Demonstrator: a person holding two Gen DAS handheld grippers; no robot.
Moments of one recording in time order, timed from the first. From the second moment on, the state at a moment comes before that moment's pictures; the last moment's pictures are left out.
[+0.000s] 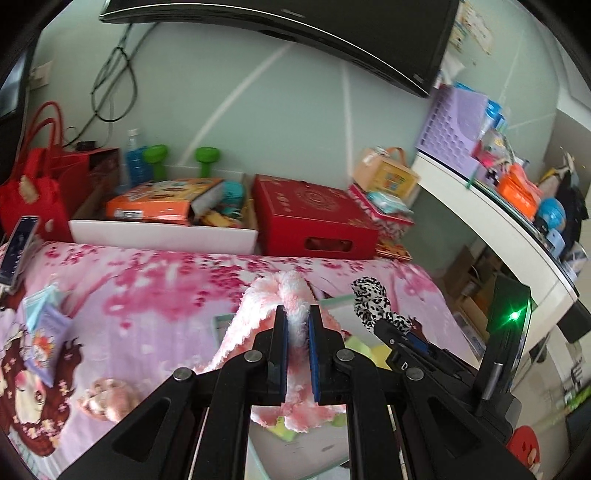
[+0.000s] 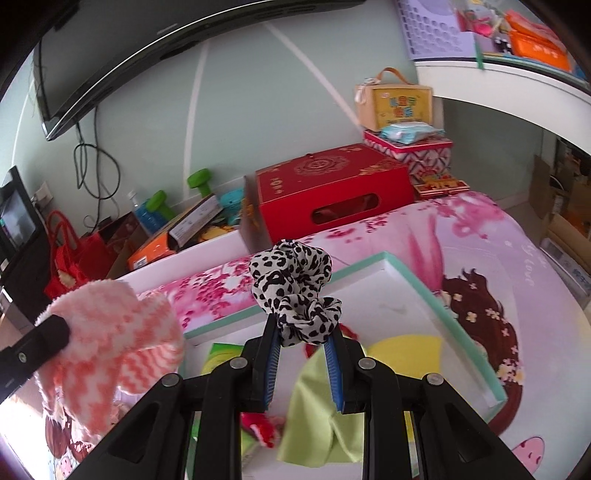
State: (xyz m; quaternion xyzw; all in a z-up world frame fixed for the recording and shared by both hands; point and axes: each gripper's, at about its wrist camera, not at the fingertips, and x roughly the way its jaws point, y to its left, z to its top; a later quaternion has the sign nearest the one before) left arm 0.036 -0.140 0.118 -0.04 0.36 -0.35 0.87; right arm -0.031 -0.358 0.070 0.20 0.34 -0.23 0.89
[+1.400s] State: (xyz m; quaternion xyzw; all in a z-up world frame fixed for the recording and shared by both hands) left arm 0.056 -0.194 0.019 0.01 0.49 -0.32 0.81; right arm -0.020 -0.364 0.031 0.16 0.48 -0.26 0.82
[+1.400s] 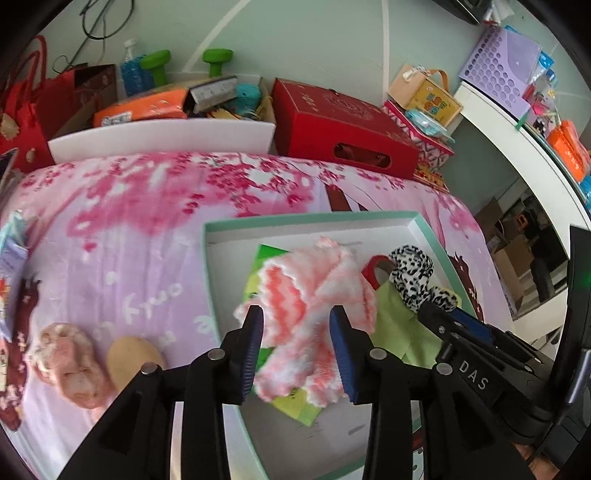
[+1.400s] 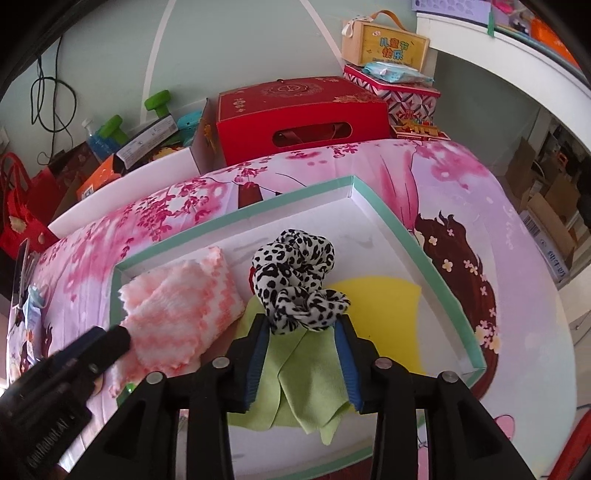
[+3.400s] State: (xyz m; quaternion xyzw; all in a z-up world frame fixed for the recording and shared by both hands) left arm 0.104 0.054 0.031 -0.08 0.54 -0.03 0.84; right arm 0.053 -0.159 0.020 -0.02 0.51 -0.03 0.86
